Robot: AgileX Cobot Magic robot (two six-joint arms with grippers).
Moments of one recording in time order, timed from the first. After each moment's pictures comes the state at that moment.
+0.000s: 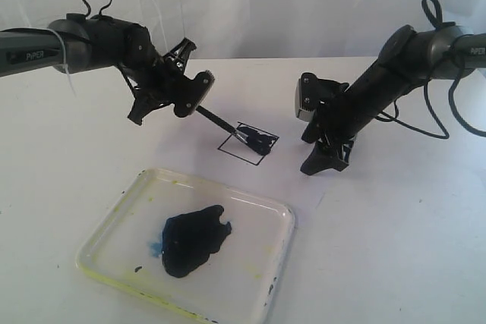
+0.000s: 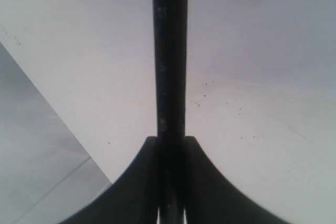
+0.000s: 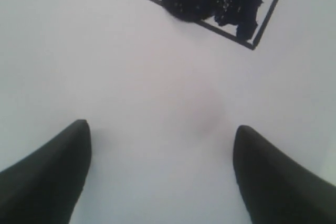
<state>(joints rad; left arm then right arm) -0.42 2.27 -1.85 0.03 0.50 1.86 0.13 2.28 -1.64 0.63 0.93 -1.69</state>
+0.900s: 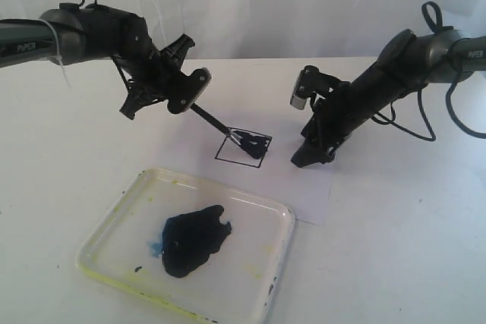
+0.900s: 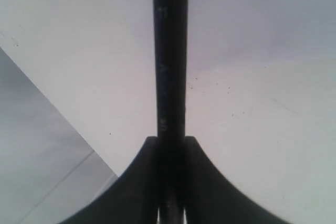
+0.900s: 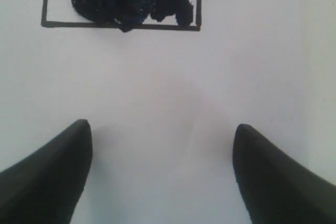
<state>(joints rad) -0.42 2.24 -1.85 0.06 0.57 1.88 0.13 2.30 -1.62 0.68 0.86 -1.51</state>
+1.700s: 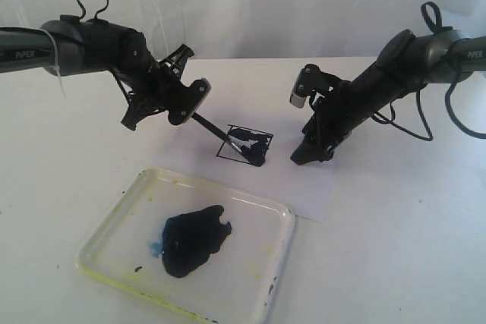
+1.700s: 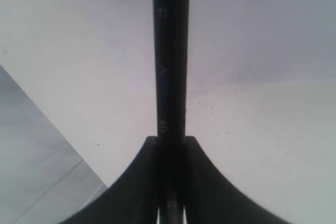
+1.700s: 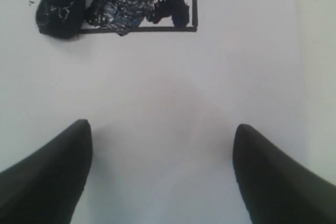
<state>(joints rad) -0.42 2.22 -1.75 0.05 0.47 1.86 0.13 2.30 -1.62 0.68 0.84 -1.48</state>
